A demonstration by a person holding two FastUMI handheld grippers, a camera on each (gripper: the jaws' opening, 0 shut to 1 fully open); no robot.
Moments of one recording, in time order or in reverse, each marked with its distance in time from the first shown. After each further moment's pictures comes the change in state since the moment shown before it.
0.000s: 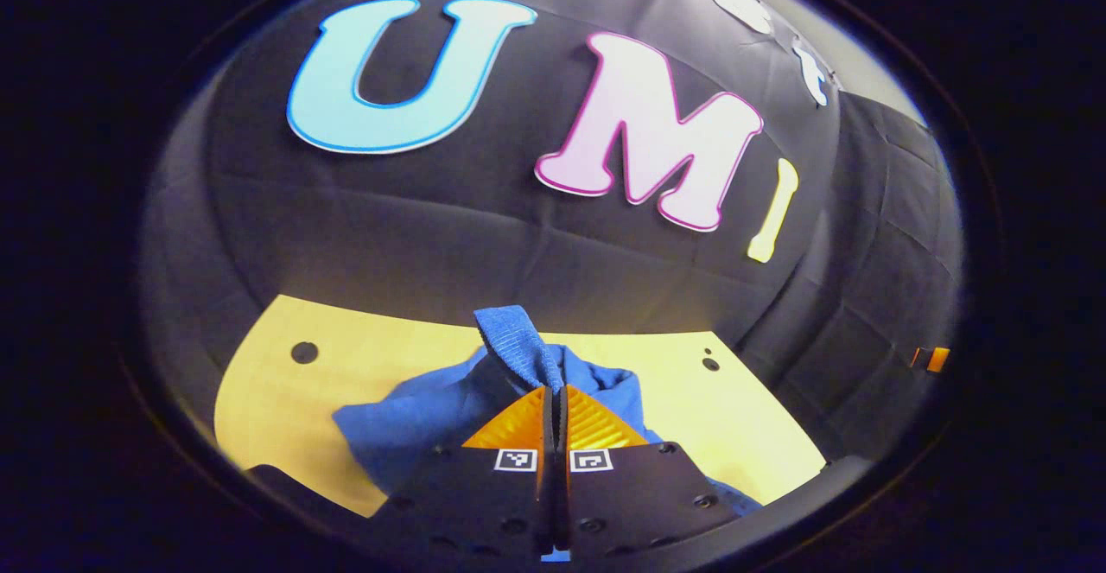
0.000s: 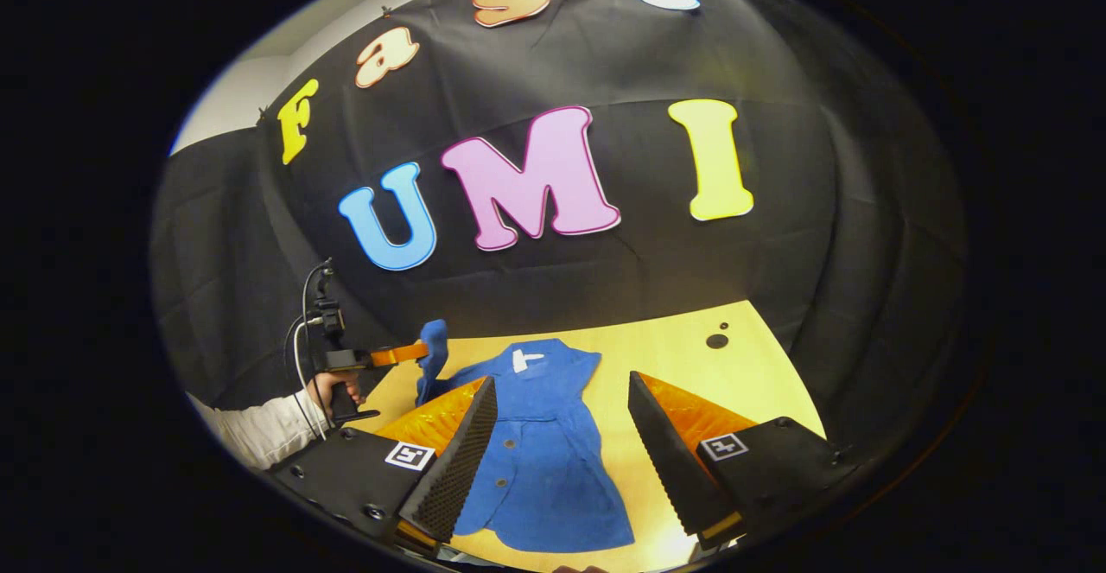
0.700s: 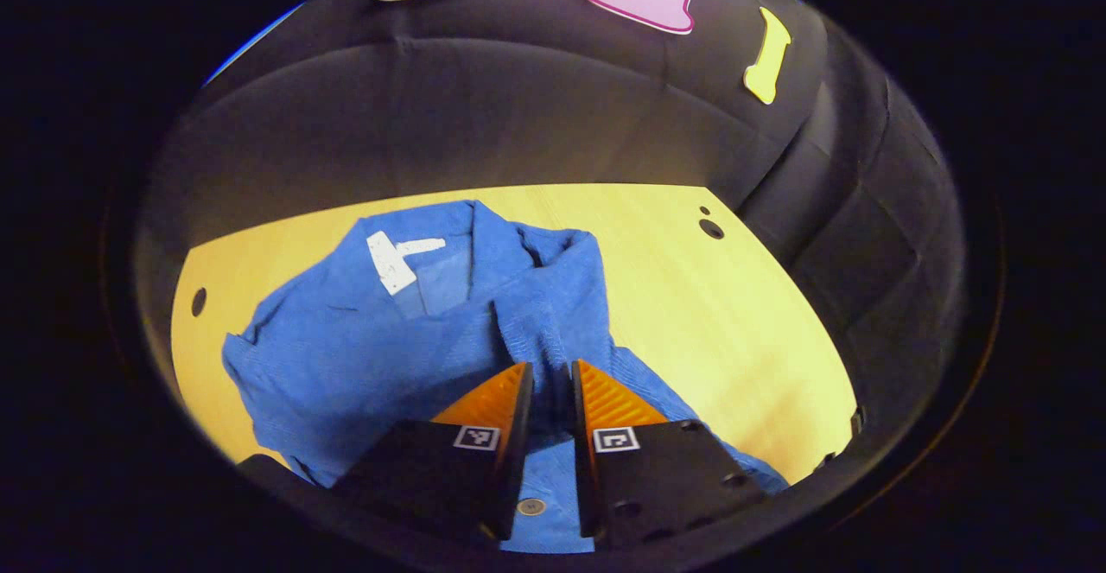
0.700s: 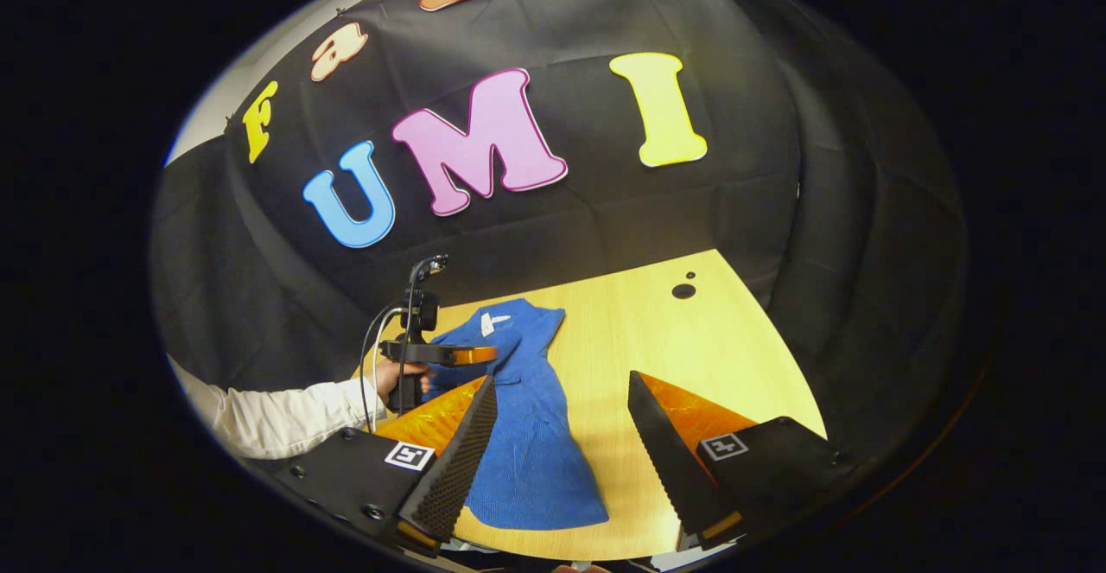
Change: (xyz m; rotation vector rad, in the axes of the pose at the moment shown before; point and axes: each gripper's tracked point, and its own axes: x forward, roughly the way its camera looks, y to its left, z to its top) left arm 0.125 -0.077 -0.141 0.062 0.453 -0.050; right arm 0.008 -0.047 -0.057 0.069 0.142 -0.029
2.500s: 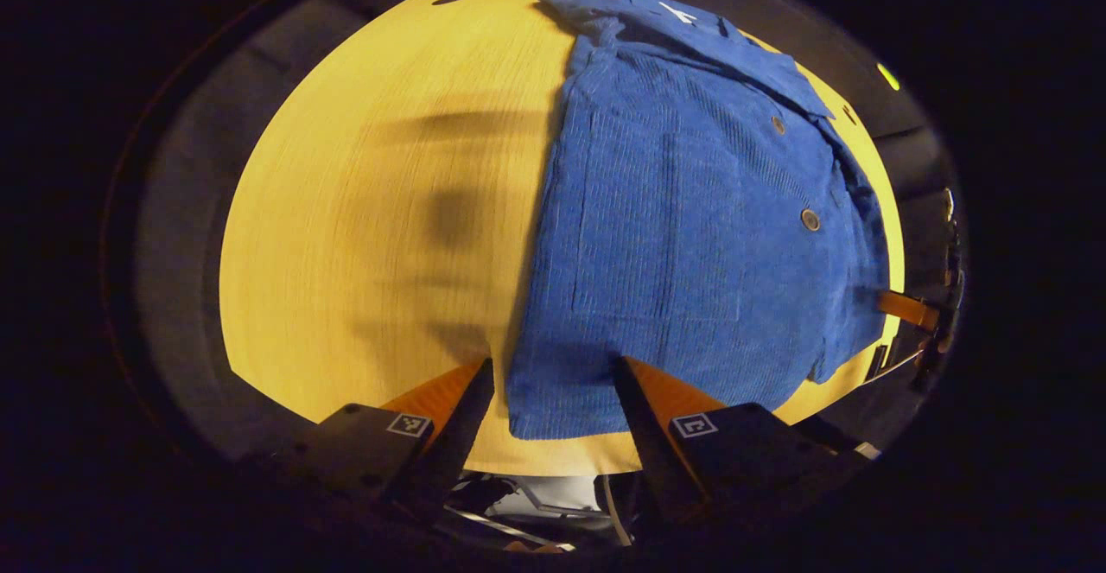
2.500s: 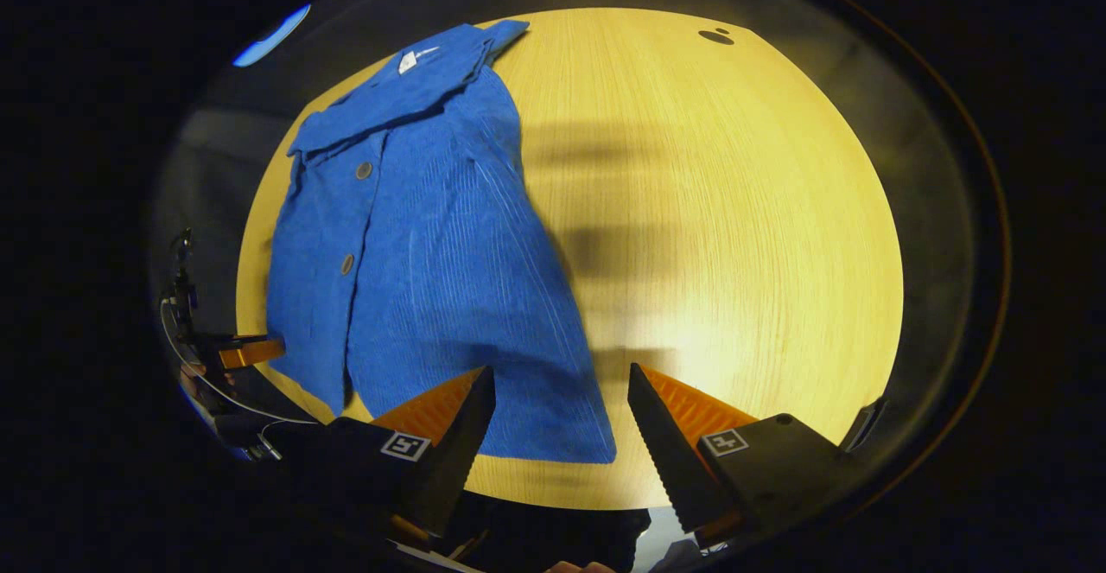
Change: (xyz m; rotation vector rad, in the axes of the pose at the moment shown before) left arm -0.229 0.115 -0.365 -0.356 0.552 0.322; right arm 0.090 -0.047 -0.258 -0.069 0.840 -0.224
